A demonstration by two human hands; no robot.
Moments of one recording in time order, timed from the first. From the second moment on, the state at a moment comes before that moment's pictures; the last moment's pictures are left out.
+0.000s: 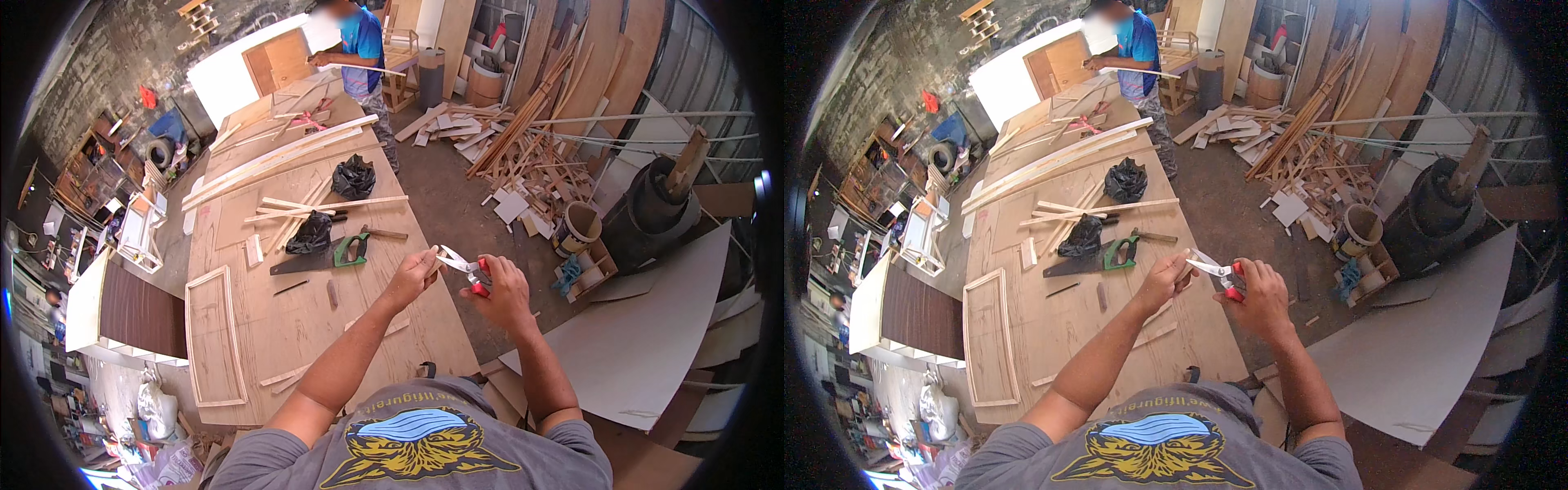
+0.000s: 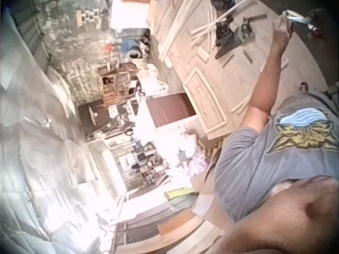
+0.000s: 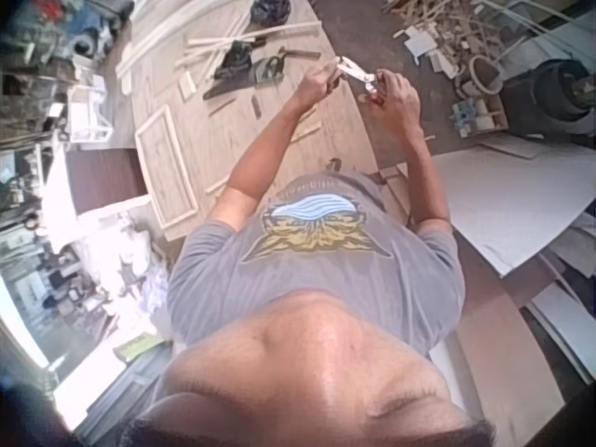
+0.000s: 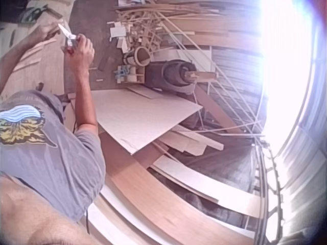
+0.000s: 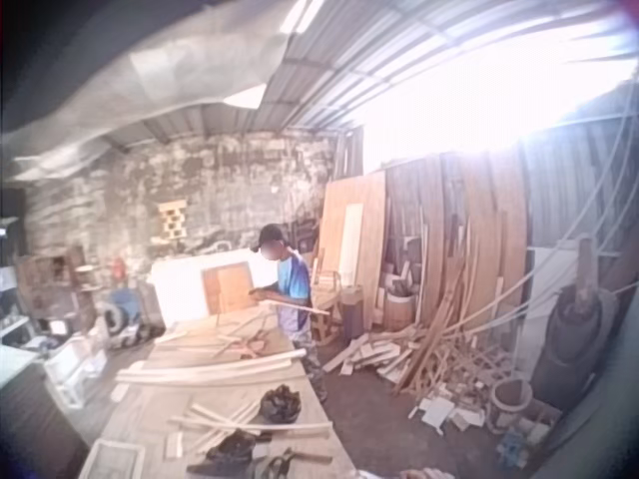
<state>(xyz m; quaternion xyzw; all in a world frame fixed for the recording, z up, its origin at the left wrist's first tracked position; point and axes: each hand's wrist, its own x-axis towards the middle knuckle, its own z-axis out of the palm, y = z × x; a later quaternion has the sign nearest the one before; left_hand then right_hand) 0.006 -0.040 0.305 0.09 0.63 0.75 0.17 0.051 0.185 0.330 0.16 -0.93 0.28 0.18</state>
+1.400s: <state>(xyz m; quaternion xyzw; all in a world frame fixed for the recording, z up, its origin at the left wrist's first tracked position) 0.102 -0.151 0.095 -0.05 0.86 0.51 -0.04 0.024 0.122 0.167 0.09 -0.96 0.25 -0.03</state>
